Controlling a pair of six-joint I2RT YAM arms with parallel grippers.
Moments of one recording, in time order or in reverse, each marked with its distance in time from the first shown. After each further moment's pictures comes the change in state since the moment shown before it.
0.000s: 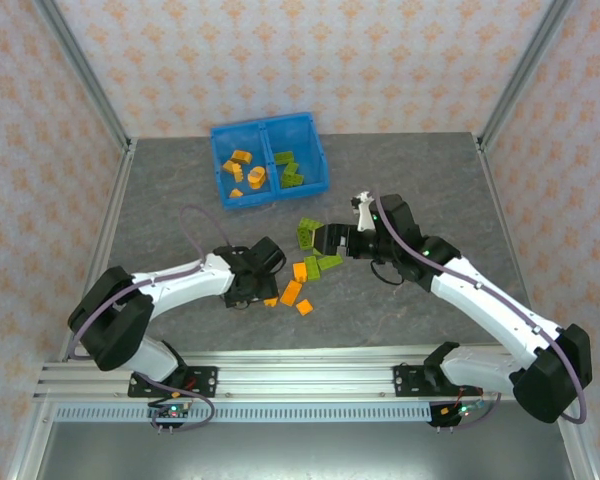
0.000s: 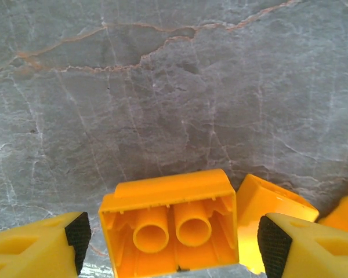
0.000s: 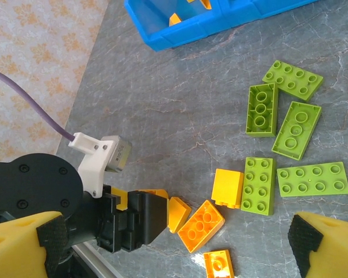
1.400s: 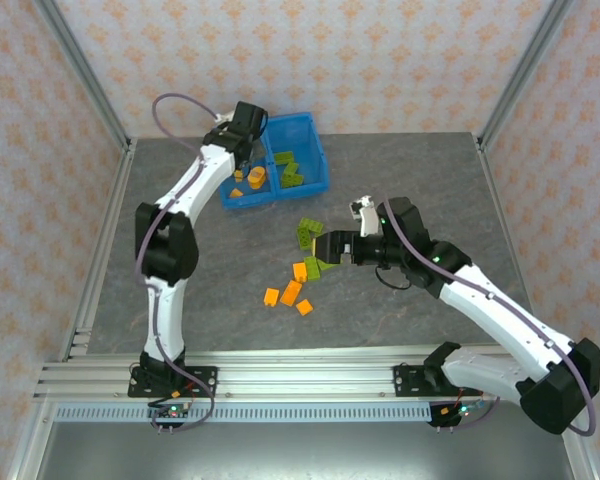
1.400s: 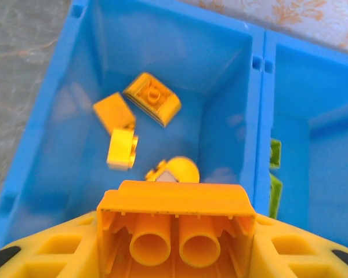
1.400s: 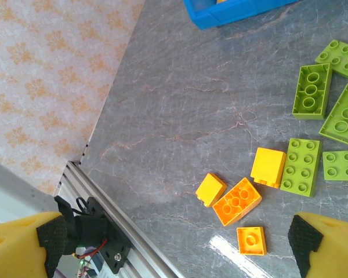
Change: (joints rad) left arm 0.445 0.703 1.266 -0.050 -0.168 0.304; right arm 0.005 -0.080 -0.001 -0.036 -0.140 -0.008
